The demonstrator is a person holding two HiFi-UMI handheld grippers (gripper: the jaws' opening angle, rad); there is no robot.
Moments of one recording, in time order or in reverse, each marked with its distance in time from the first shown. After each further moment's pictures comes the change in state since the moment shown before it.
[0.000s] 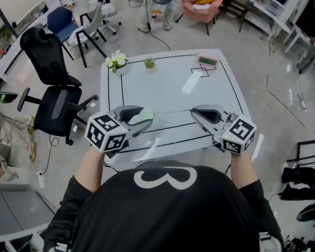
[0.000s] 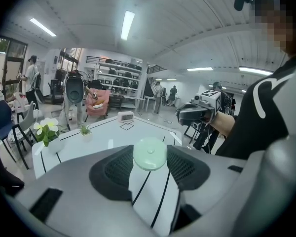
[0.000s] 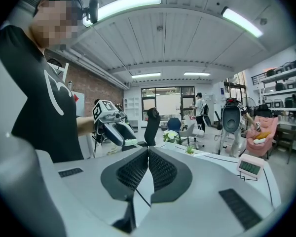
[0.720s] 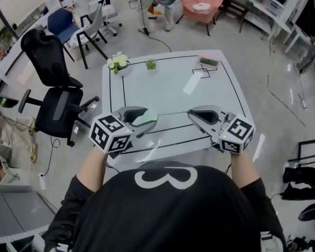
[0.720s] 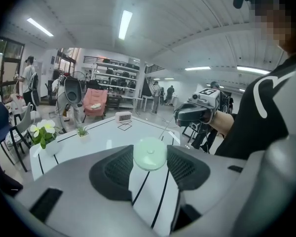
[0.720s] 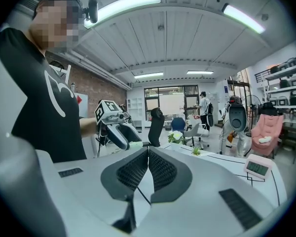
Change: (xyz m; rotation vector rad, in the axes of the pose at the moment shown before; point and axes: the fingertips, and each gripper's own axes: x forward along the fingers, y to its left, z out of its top) left arm 0.004 -0.004 0.004 0.012 0.000 -0.030; right arm 0.015 0.011 0.006 0.003 0.000 0.049
